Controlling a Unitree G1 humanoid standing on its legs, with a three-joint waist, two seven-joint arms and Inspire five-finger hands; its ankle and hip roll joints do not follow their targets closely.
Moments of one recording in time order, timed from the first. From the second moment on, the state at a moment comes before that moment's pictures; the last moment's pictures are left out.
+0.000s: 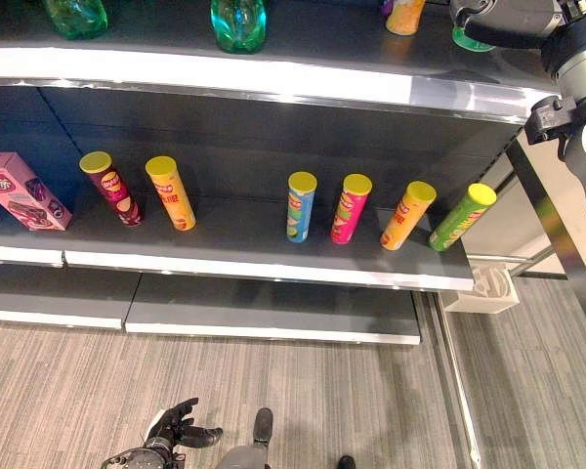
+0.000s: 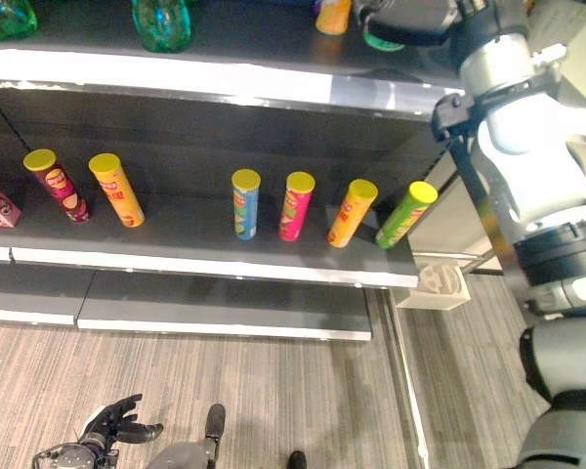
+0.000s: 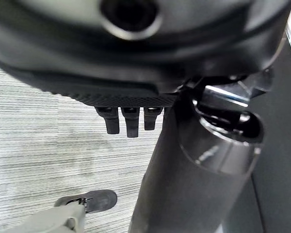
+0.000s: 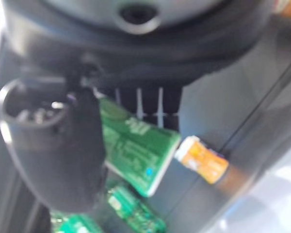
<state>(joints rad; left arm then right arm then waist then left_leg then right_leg) 0.08 0.37 -0.14 0.96 -0.24 -0.08 -0.01 -1.13 -1.03 0.49 0.36 0.60 -0.19 -0.11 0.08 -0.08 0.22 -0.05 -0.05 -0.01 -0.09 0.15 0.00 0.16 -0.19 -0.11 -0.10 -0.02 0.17</state>
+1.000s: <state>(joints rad) 0.14 0.32 -0.13 0.97 -0.28 -0.08 0.01 -1.16 -0.92 0.47 0.74 0.56 -0.11 -0.13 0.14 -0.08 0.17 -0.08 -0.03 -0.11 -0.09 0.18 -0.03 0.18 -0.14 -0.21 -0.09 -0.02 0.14</state>
